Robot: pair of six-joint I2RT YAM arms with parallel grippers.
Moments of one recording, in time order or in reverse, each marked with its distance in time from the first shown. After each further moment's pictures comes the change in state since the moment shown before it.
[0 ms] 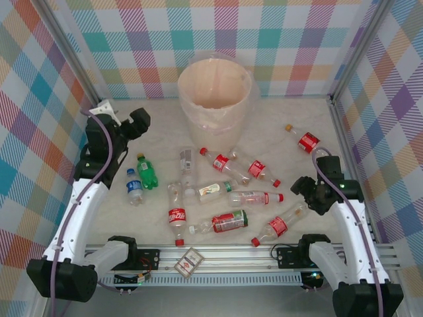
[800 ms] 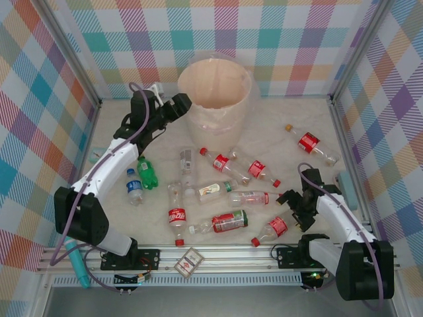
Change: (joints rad) left arm -0.187 0.463 0.216 0.188 0.194 -0.197; right arm 0.045 0.180 -0.327 0.294 -0.146 0.216
